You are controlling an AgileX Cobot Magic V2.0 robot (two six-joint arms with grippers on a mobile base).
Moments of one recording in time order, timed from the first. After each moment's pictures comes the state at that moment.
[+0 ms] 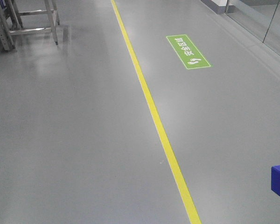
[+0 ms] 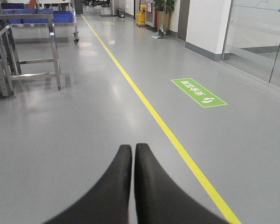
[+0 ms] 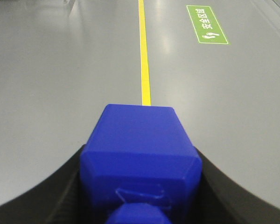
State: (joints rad) left arm -0.06 -0.01 0.03 0.01 0.21 -0.04; right arm 0.21 0.28 -0.32 -0.11 0.59 0.03
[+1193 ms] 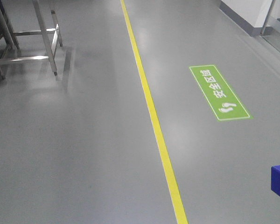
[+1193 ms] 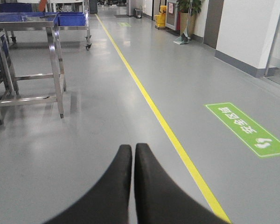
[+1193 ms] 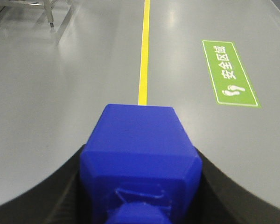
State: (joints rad) left arm -0.06 -0.01 0.03 0.01 0.21 -0.04; right arm 0.21 0.28 -0.32 -0.11 0.59 0.03
